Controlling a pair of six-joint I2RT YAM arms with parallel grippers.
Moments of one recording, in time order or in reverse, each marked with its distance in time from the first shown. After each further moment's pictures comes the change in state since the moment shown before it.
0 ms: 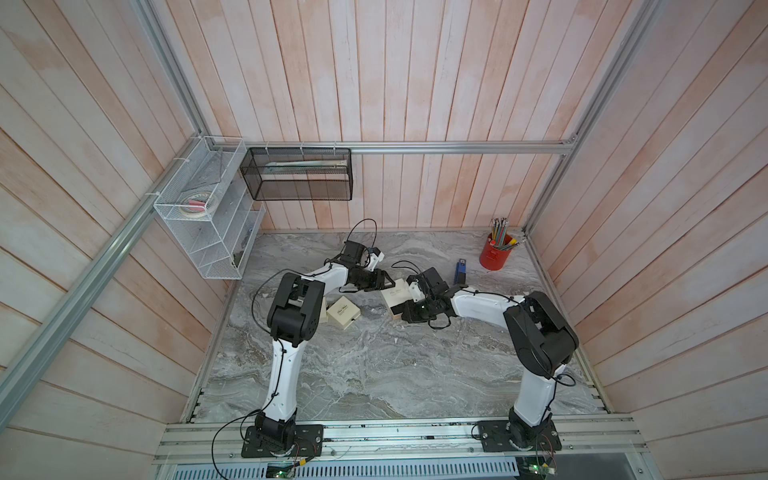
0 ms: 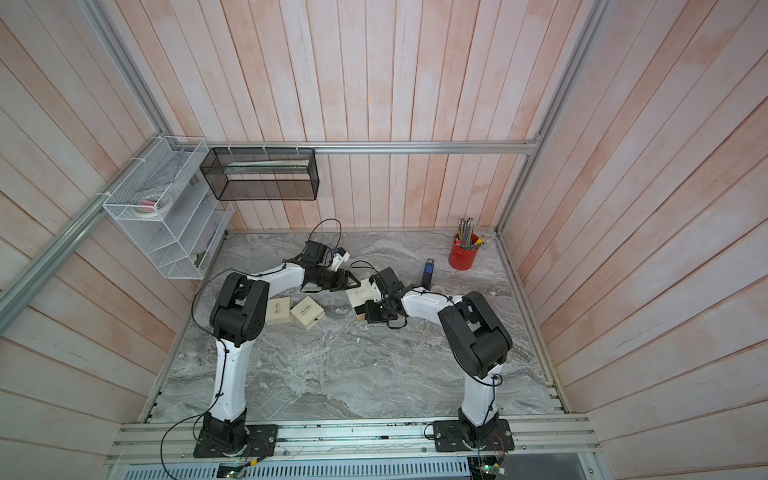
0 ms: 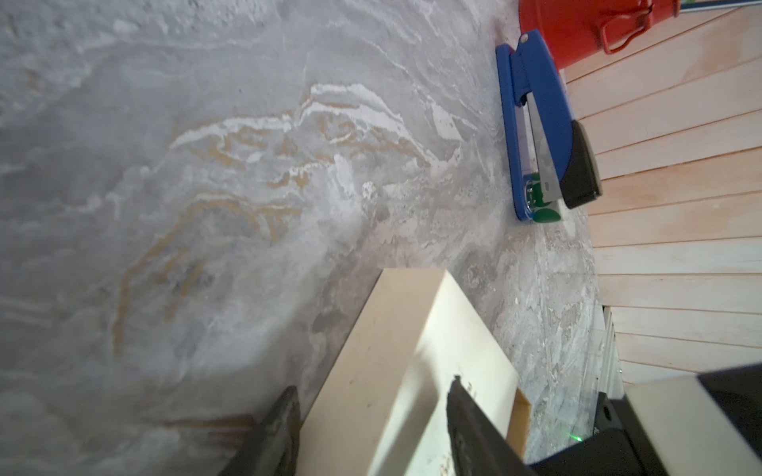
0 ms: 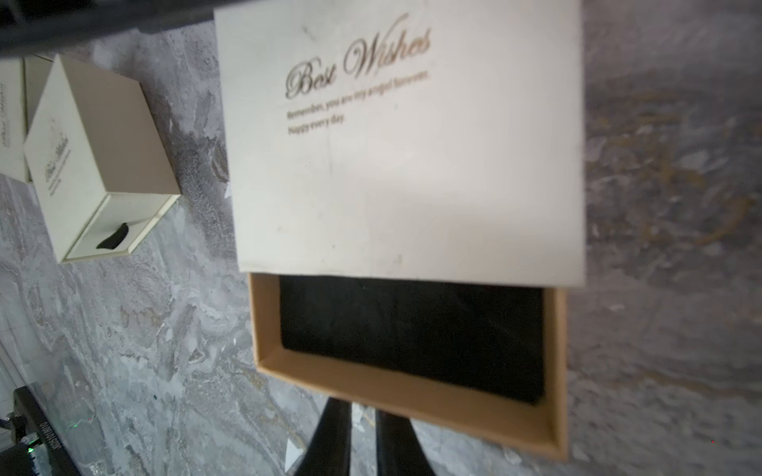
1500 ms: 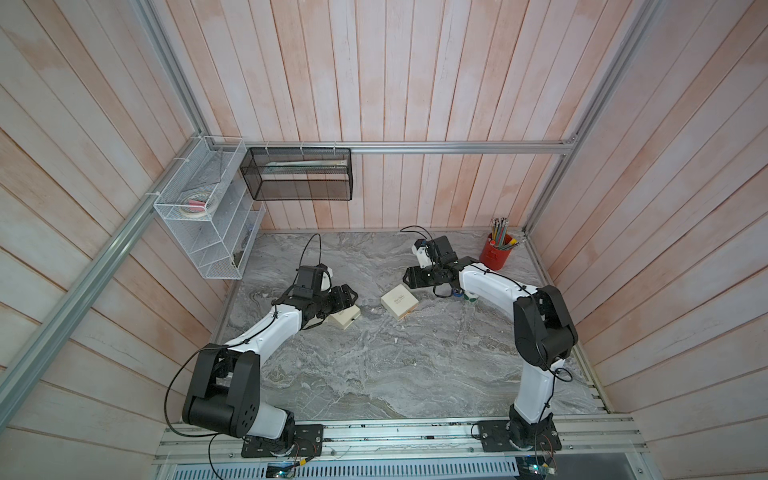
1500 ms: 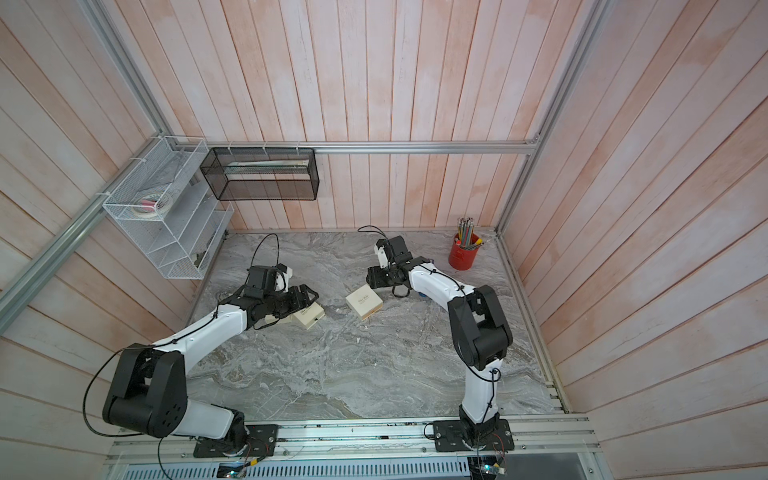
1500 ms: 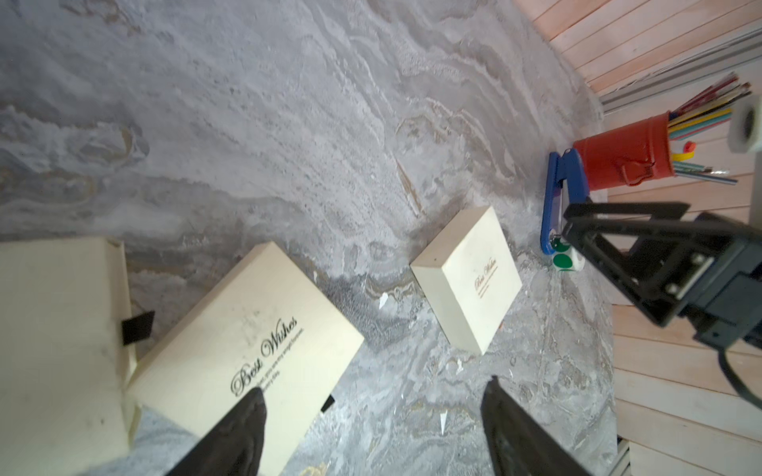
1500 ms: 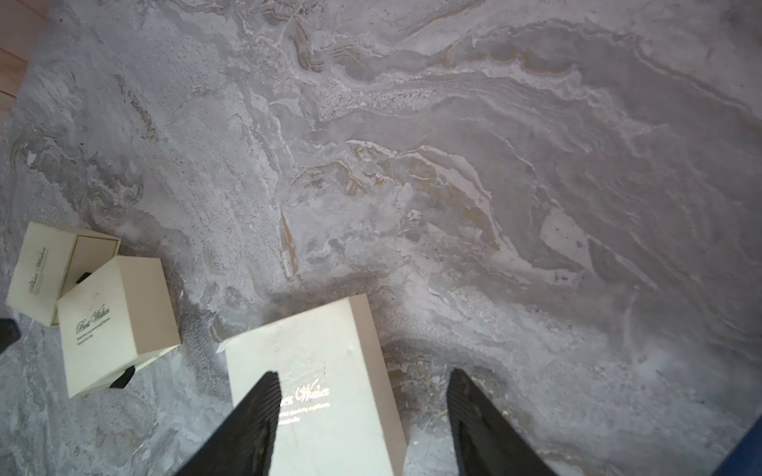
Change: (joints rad) left arm 0.095 -0.803 -0.710 0.011 -0.383 -0.314; right arm -0.131 0.056 0.310 -0.108 0.111 -0.164
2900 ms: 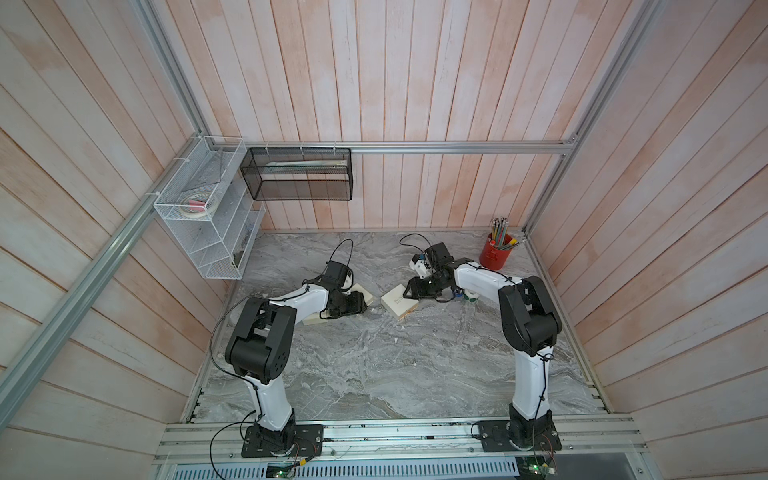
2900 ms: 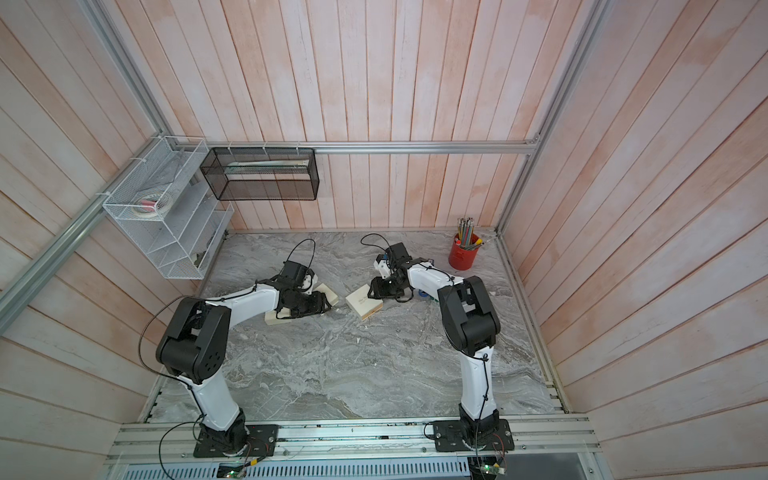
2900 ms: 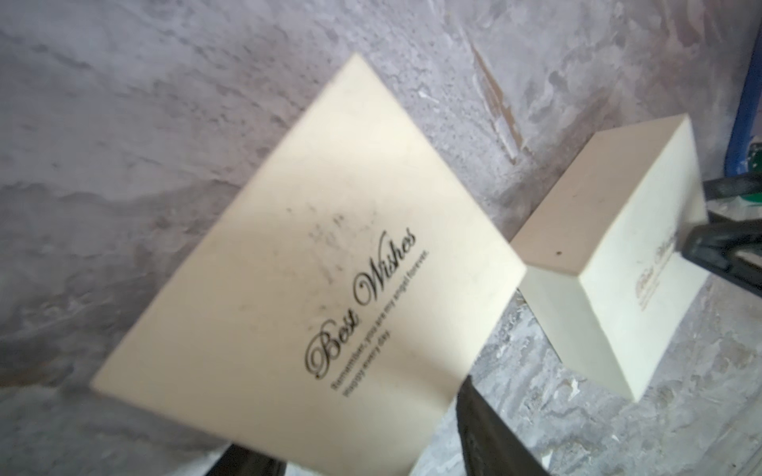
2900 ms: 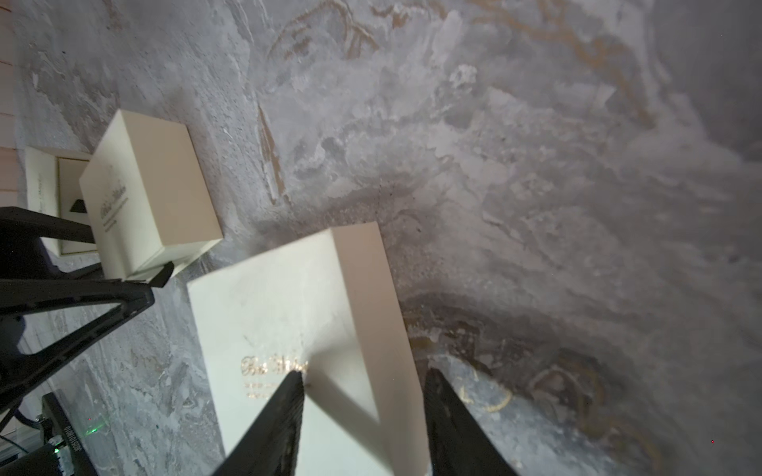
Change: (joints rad) left arm -0.088 0.389 0.243 -0.110 -0.045 0.201; right arm -0.027 0.126 0.005 -0.106 -0.236 0.002
